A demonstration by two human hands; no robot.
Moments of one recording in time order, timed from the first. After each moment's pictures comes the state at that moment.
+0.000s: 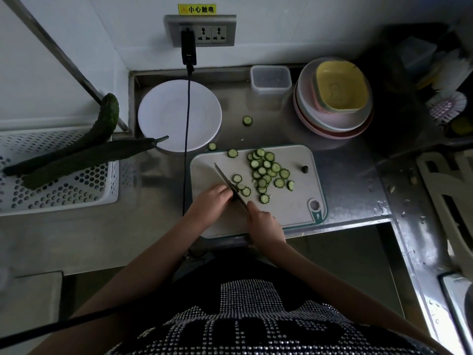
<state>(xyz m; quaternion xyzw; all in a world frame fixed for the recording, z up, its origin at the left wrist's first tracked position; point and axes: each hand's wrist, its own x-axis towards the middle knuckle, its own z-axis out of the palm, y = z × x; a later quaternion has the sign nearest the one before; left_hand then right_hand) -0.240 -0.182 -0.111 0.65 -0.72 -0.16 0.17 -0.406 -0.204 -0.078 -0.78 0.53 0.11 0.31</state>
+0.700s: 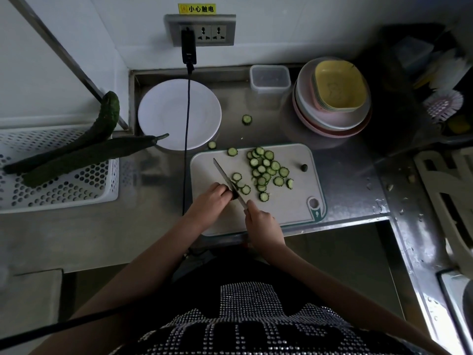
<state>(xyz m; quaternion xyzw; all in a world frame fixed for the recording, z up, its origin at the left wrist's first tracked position) -0.239 -0.174 -0.125 0.64 -0.74 -0.13 0.16 -0.407 -0.194 -0.076 -0.79 0.52 0.06 0.31</state>
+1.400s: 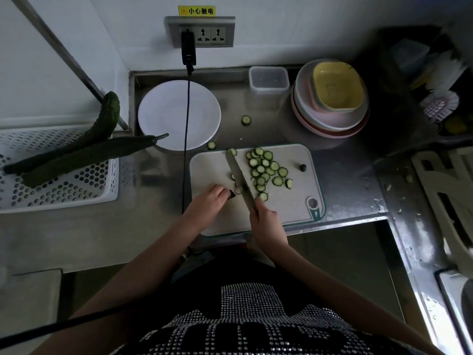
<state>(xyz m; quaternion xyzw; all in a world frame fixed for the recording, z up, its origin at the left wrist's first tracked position) -0.235 -0.170 -0.124 0.64 -0.75 -0.11 0.15 -0.411 -0.197 -0.067 -0.72 0.58 -0.02 0.39</state>
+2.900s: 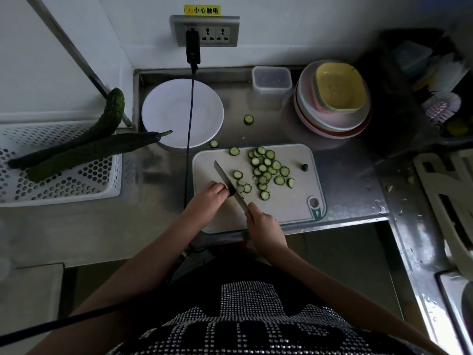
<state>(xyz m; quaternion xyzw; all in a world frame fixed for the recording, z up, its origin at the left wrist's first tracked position) -0.233 -0.166 -0.127 0.64 -0.73 -0.12 0.18 -0.415 -0.187 -0.079 -0.78 0.53 0.04 0.33</state>
